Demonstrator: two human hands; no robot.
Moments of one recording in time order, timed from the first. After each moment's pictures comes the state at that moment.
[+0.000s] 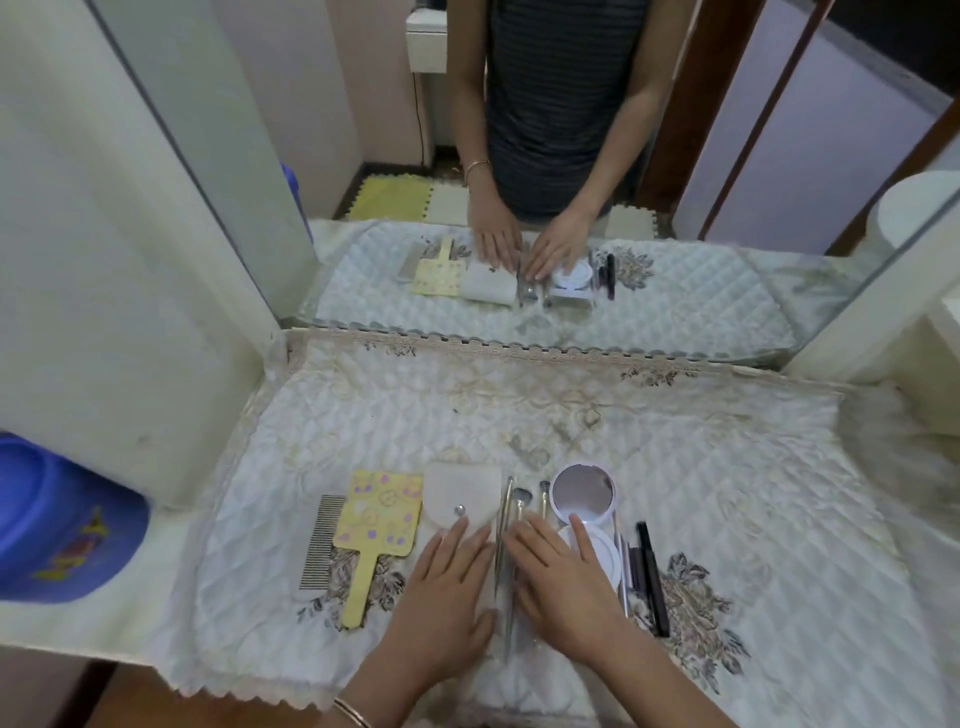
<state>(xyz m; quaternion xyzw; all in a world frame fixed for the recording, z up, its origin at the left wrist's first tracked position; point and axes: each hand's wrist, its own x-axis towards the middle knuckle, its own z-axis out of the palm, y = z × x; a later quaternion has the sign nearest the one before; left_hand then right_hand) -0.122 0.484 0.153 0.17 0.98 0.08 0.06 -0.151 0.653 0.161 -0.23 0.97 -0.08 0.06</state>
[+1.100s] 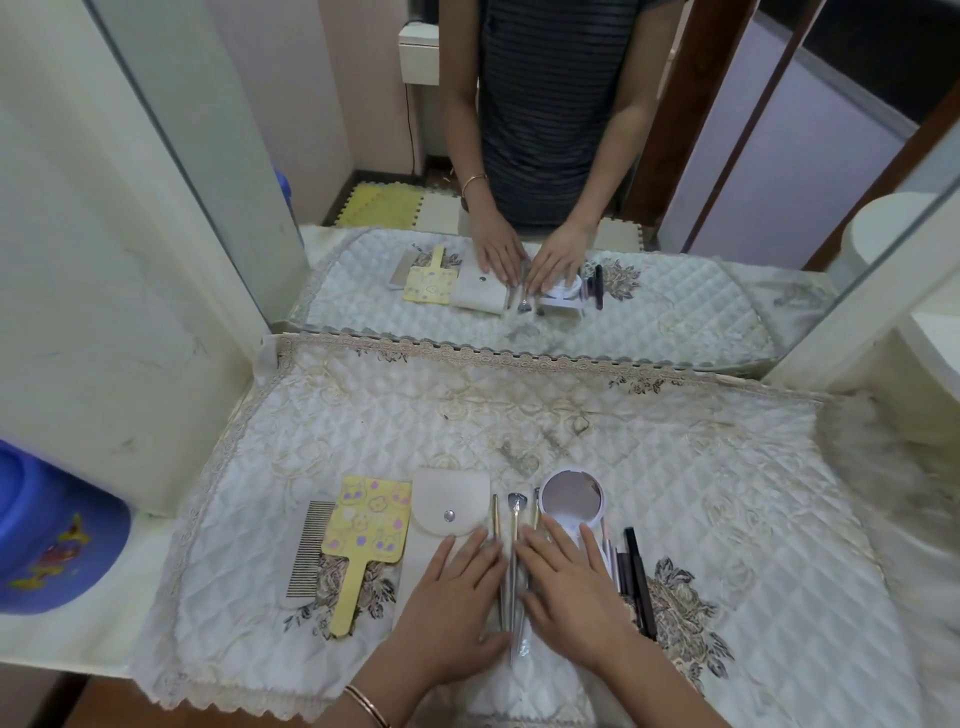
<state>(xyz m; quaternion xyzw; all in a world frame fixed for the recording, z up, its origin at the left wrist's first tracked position) -0.132 0.497 0.153 0.22 0.96 0.08 0.15 -0.154 0.669 0.154 -0.22 0.97 -0.05 0.03</state>
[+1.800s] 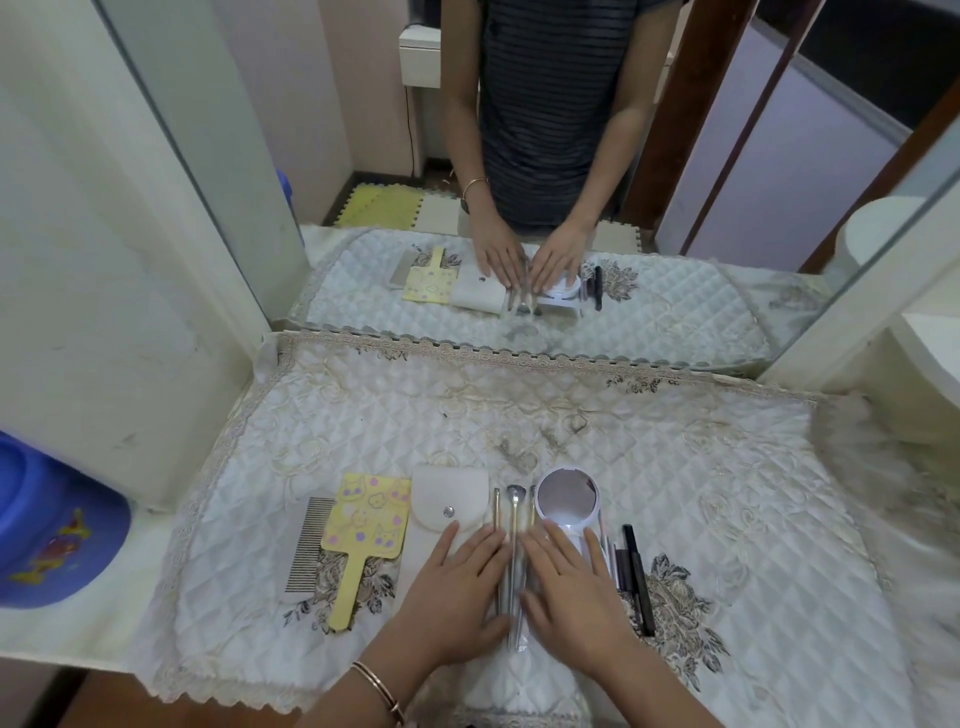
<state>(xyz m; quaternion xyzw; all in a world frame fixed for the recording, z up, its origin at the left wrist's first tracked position) -0.141 0.498 0.155 0.23 0.96 0.08 0.15 -0.145 0.671 0.152 -0.20 0.98 -0.07 0.02</state>
